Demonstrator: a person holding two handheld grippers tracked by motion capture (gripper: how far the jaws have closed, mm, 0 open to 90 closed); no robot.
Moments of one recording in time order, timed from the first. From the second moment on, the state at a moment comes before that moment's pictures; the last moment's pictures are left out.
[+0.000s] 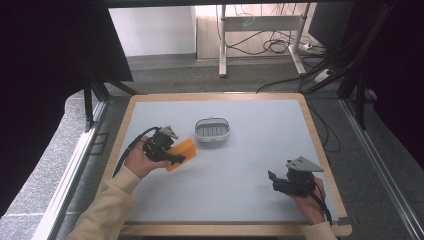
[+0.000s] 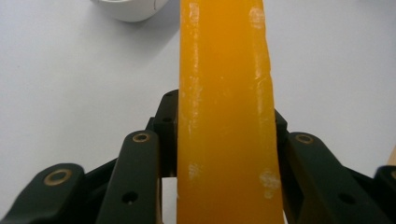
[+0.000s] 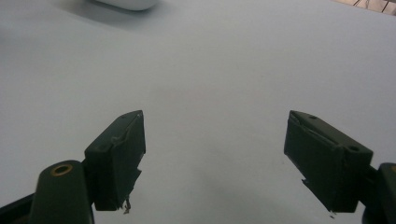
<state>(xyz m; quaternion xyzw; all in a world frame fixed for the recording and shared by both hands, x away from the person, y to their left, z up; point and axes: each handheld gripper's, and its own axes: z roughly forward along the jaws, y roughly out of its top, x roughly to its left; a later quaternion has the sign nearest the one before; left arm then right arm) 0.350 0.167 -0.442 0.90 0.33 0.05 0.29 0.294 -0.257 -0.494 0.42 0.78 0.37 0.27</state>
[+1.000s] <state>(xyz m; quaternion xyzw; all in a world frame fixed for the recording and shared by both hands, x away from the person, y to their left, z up) 0.374 0.154 -0.429 0.90 0.31 0.07 0.29 0.294 -0.257 -0.494 0.42 0.78 0.37 0.27</state>
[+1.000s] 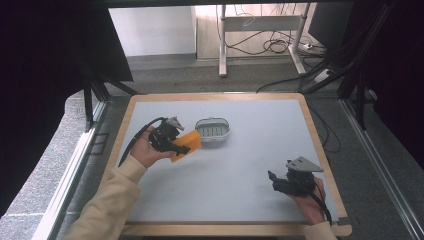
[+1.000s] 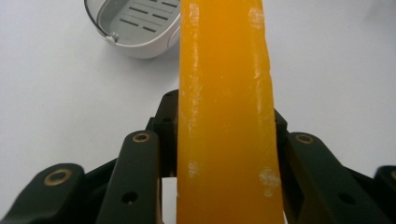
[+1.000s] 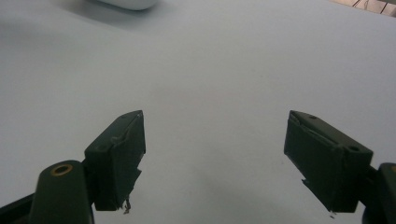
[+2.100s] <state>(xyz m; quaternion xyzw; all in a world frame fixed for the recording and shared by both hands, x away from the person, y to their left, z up) 0.409 0.136 -0.411 0.91 0.28 0.07 0.30 0.295 -0.258 -0.495 0.42 0.78 0.37 0.27</state>
